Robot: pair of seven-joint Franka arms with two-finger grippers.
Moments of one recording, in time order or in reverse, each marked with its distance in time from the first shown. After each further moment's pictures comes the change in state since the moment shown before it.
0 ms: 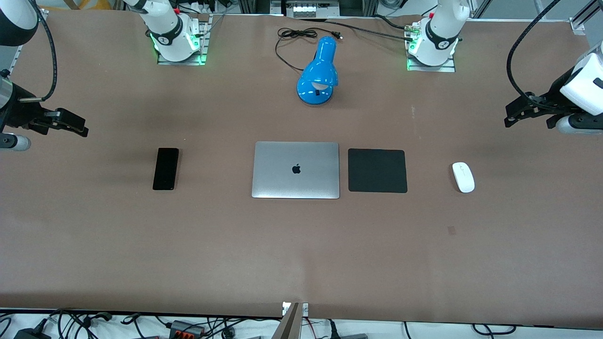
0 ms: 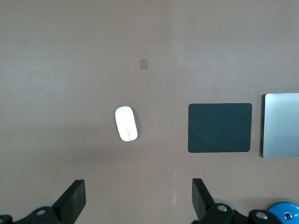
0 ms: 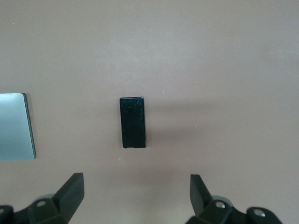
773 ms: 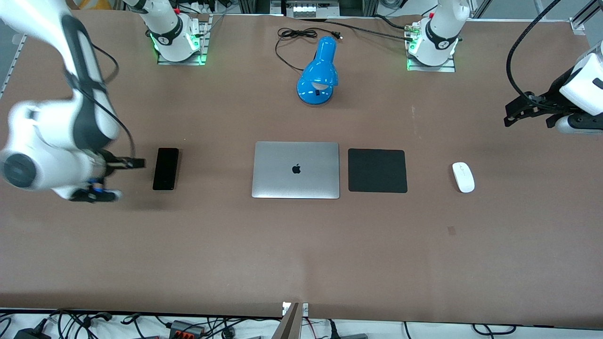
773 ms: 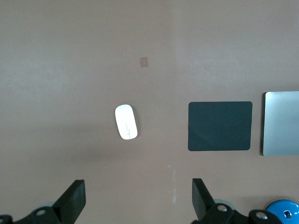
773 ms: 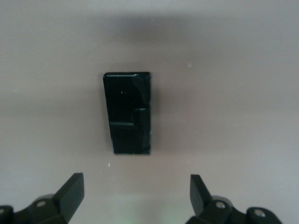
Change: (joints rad) left arm 0.000 0.001 0.000 0.002 0.000 -0.010 0.000; right arm 0.026 0.425 0.021 -0.016 -0.006 0.080 0.014
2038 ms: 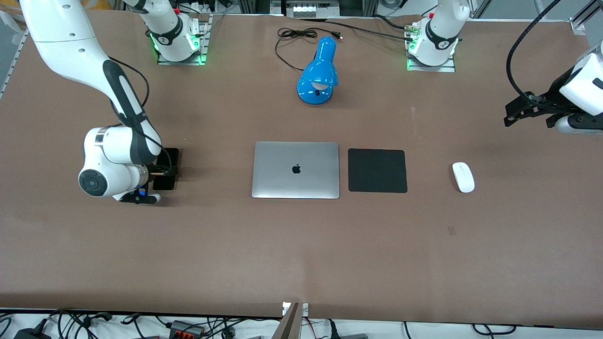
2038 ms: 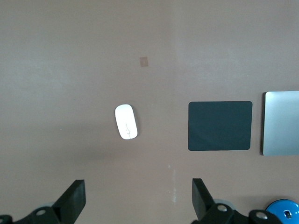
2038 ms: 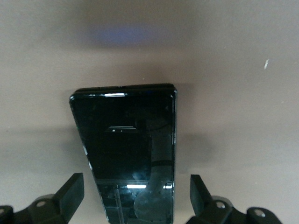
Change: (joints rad) left arm 0.000 0.000 0.000 0.001 0.000 -0.001 0.000; right arm 0.007 0.108 0.001 -0.212 0.045 0.309 0.046
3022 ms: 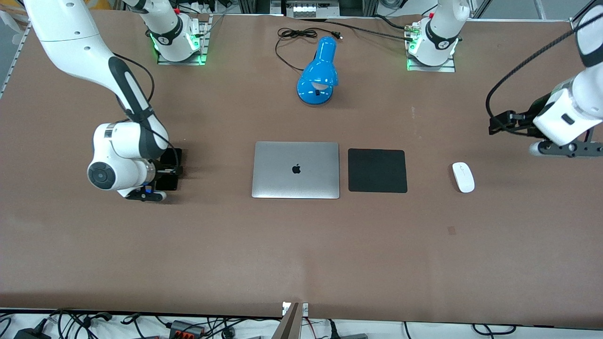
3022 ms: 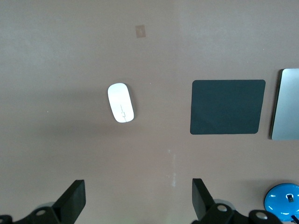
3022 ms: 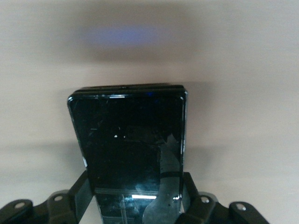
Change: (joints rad) left arm 0.000 0.133 0.000 0.039 -0.007 -0.063 0.000; right arm 0.007 -0.026 0.053 -0.066 0.004 0.106 0.035
